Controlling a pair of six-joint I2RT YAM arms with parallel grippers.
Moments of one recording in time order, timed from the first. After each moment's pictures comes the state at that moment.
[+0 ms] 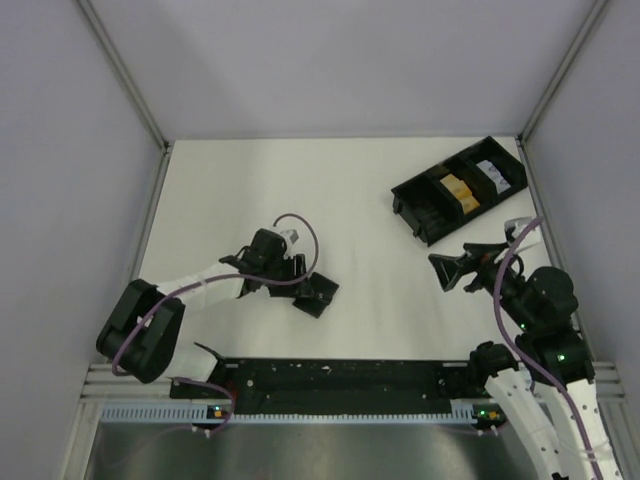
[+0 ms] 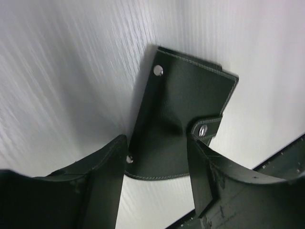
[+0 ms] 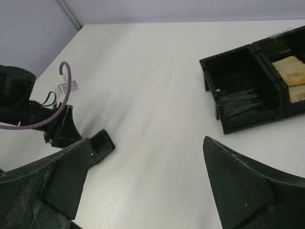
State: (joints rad) left arm -0.52 1.44 0.68 -0.23 0.28 -0.48; right arm 0.26 0.30 0.69 -0.48 -0.19 0.27
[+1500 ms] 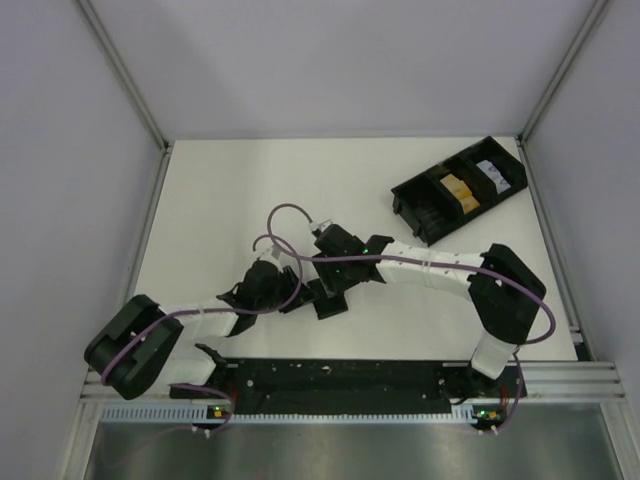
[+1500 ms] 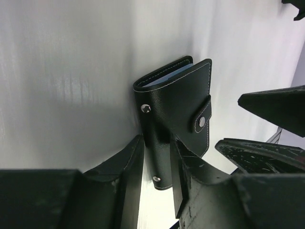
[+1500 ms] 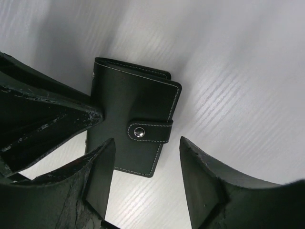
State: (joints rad) left arm -0.63 1.29 0.27 0.38 0.16 -1.03; right arm 0.99 1.71 1.17 -0.50 0.13 0.43
